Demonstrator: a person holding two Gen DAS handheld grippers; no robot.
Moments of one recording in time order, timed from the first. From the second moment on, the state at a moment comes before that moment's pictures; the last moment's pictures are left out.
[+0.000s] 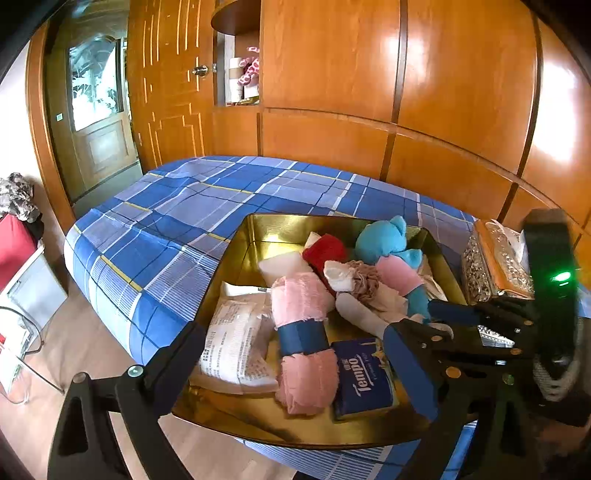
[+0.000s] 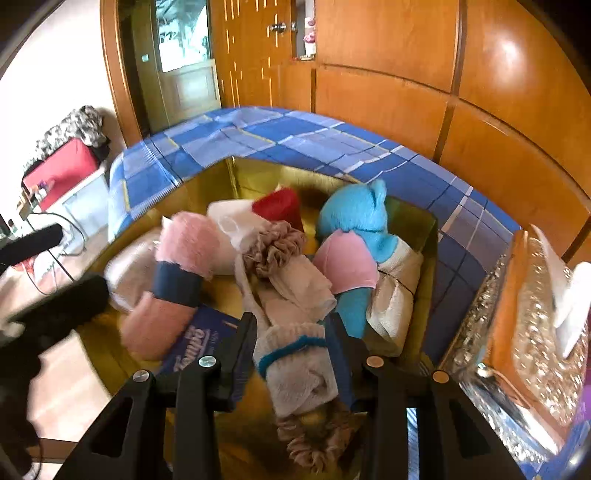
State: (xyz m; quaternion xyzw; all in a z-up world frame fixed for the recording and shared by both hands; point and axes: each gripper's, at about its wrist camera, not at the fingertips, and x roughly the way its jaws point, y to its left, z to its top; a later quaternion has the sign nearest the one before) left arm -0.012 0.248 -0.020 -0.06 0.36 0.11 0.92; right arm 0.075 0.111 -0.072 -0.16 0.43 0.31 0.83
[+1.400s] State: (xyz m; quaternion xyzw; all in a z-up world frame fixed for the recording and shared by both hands) left arm -0.027 0.216 -0.003 -0.04 0.32 0.14 0.94; right arm 0.033 0.048 -0.043 -0.09 0.38 0.18 0.90
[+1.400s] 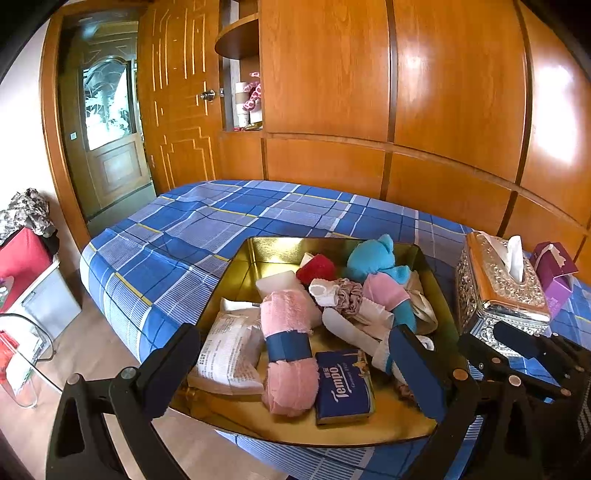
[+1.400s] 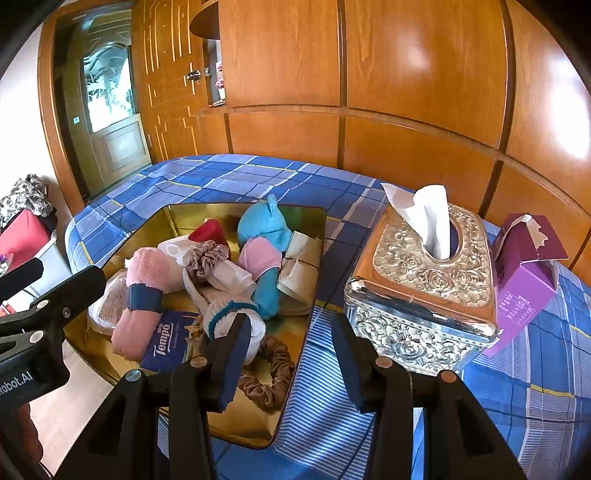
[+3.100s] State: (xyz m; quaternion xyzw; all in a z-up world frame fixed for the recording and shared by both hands) left arm -0.027 0.215 -0.007 -0.05 0.33 0.14 0.93; right arm 0.032 0.040 -0.049 -0.08 0.39 0.17 0.90
